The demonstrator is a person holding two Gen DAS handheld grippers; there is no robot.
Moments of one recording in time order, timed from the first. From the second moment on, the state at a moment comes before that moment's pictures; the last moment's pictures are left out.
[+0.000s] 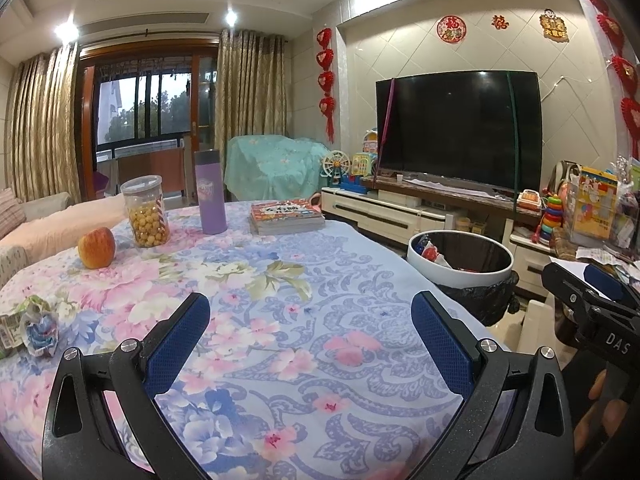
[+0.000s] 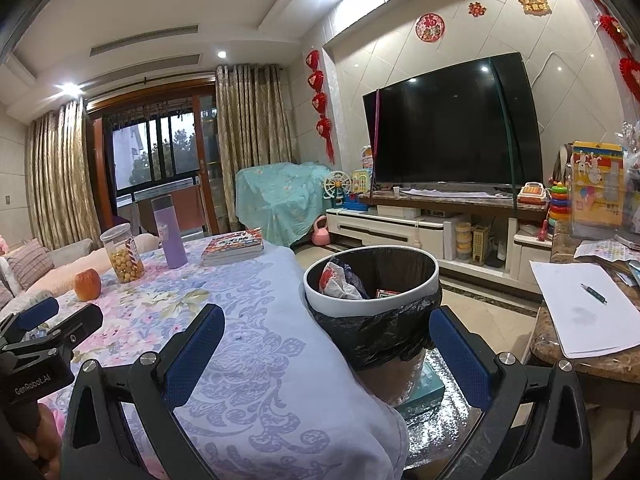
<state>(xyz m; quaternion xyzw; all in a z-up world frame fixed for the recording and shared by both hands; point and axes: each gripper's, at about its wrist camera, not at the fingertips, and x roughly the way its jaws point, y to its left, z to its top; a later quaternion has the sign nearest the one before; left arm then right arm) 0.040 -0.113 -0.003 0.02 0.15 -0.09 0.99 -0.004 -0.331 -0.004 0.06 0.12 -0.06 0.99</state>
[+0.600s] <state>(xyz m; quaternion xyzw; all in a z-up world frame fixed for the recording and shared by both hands) 0.043 -0.114 -0.008 0.02 0.15 -0.09 0.98 -0.003 -0.328 -0.007 0.06 0.12 -0.05 0.99</state>
